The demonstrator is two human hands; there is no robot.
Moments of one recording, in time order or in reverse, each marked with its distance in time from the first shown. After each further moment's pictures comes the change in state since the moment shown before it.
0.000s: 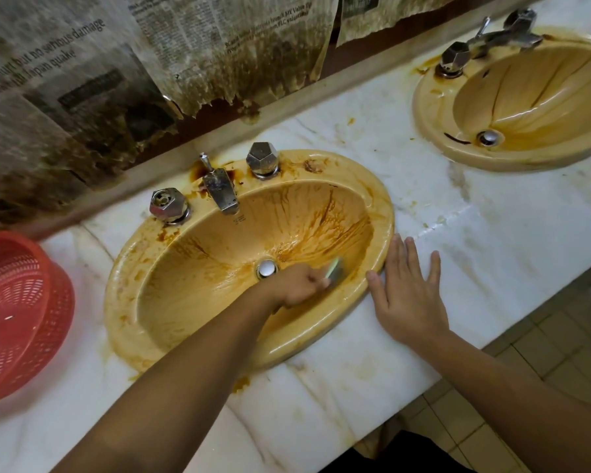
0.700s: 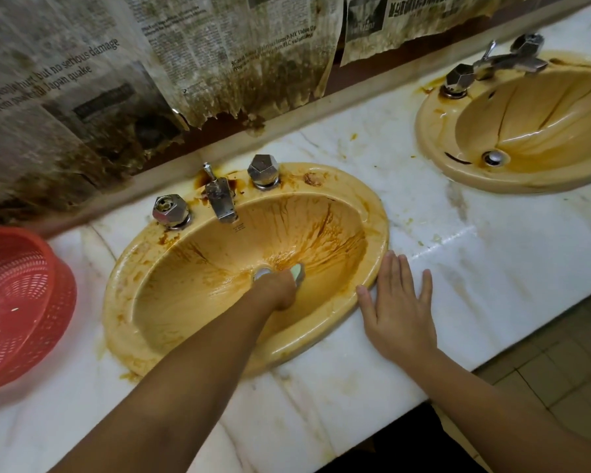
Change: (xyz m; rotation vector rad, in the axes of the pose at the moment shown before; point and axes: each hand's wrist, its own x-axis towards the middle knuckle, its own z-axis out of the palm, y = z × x) left_hand 0.018 -0.003 0.001 0.465 0.099 -0.265; right_hand 0.000 0.001 -0.001 0.004 0.040 0.003
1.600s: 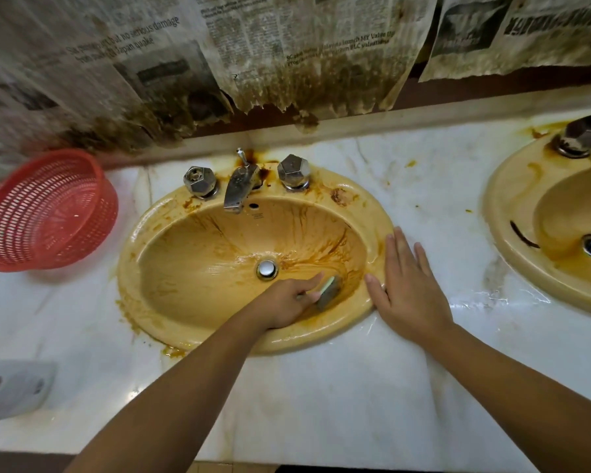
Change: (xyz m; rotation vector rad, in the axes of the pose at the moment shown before) left_hand -0.019 0.059 0.002 -0.825 0.177 -0.071; right_hand 0.168 0.074 -0.027 0.068 -0.070 -0.641
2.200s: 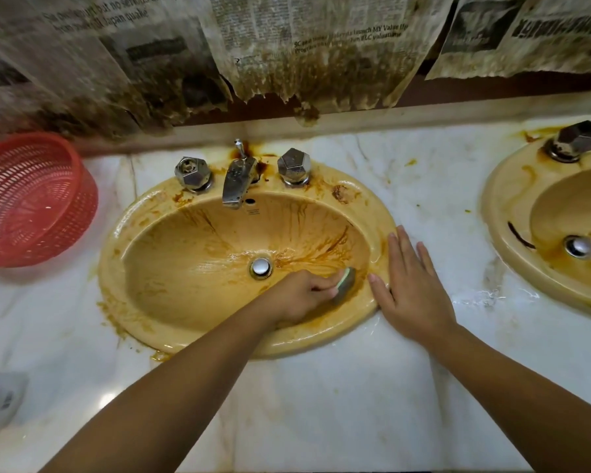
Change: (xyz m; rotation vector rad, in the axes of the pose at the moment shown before) left_hand 0.020 0.005 0.004 -0.040 -0.050 0.115; right_hand 0.000 -0.002 0.003 -0.025 0.042 0.012
